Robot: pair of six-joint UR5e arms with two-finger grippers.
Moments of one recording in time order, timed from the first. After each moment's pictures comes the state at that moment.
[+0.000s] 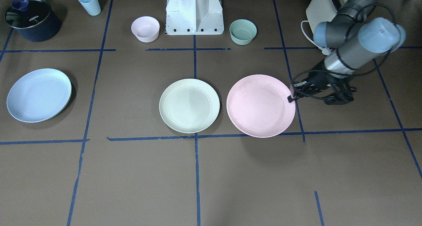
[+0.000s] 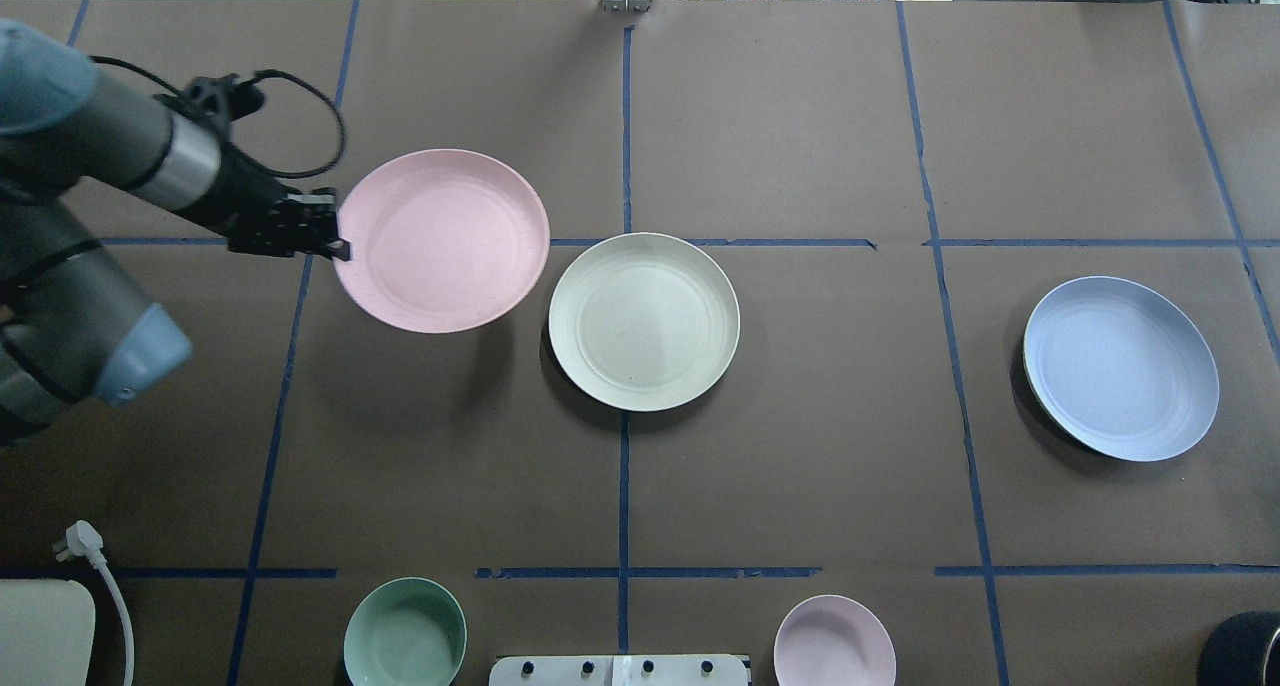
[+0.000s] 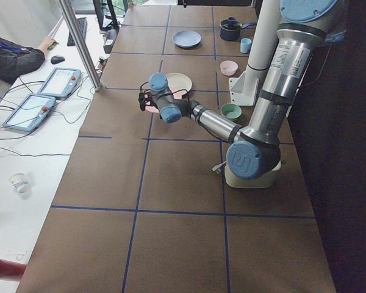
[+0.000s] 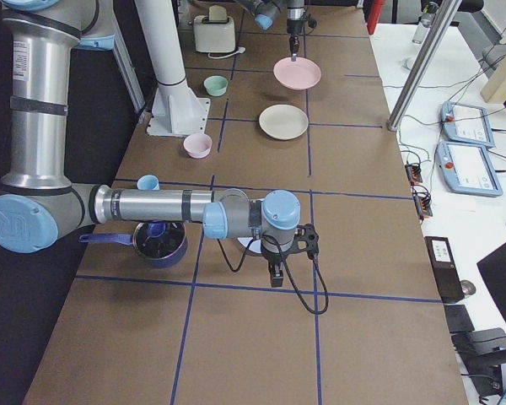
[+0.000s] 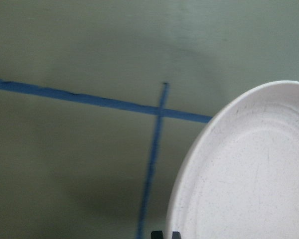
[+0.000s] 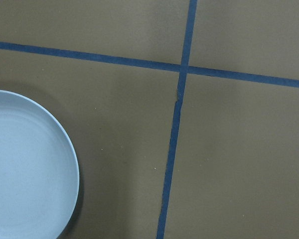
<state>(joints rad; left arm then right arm) -0.84 -1.97 -1.67 -2.04 -2.22 -1.27 1.50 -1.69 1.71 -1.52 2.36 -0.03</state>
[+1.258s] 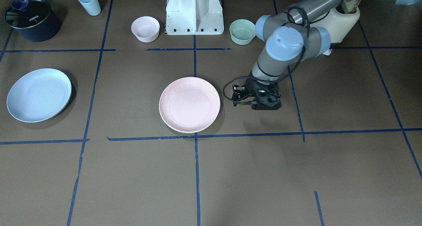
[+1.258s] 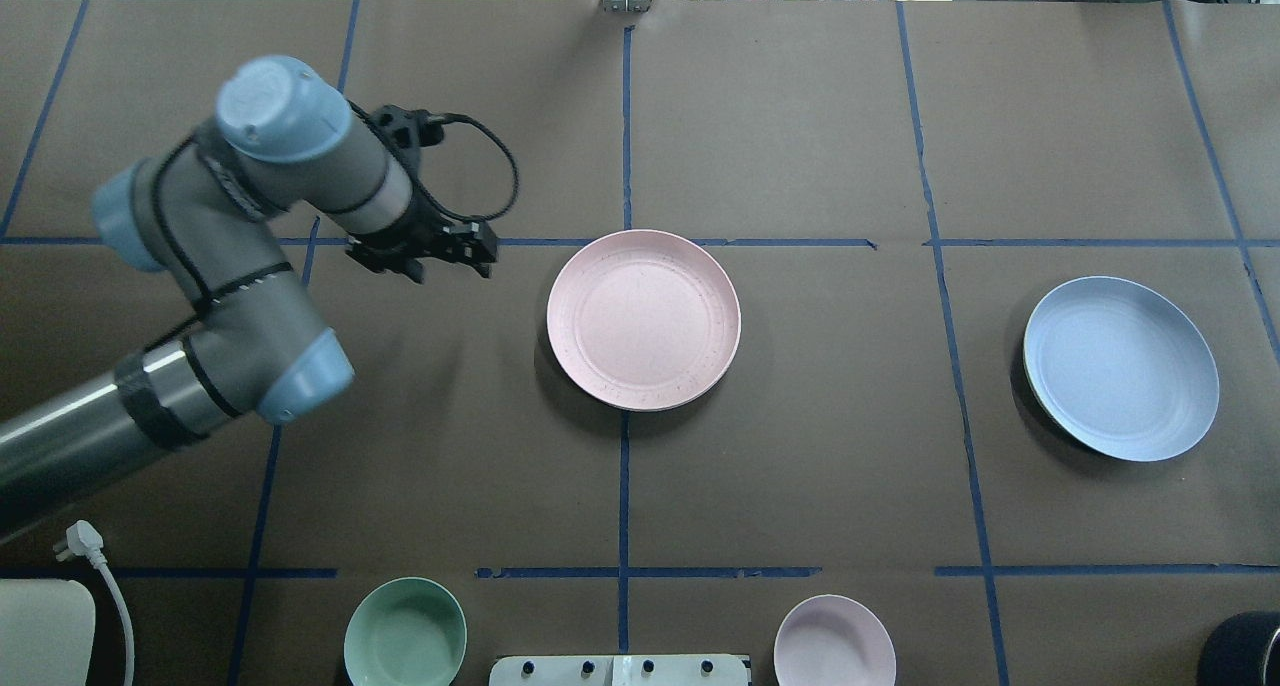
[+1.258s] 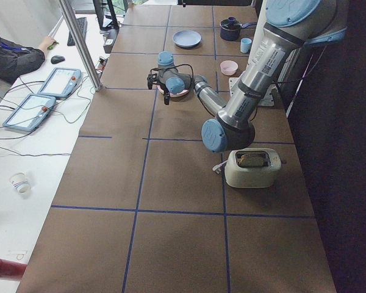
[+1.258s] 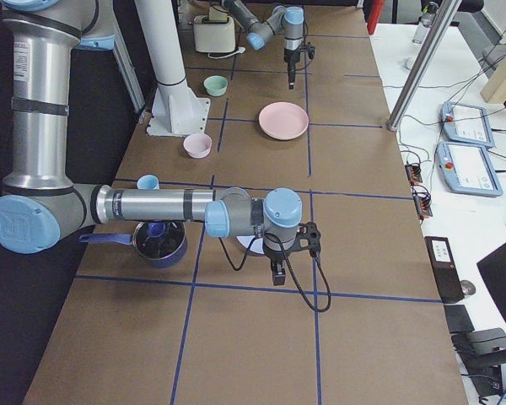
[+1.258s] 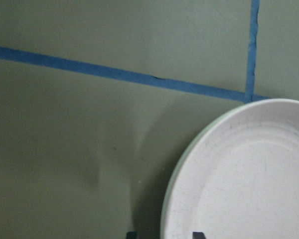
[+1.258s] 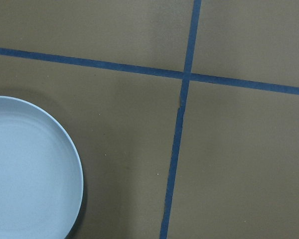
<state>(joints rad) -0.78 -2.10 -1.58 -1.86 -2.14 -1.04 1.50 -1.68 1.71 -1.52 2.36 -0.03</state>
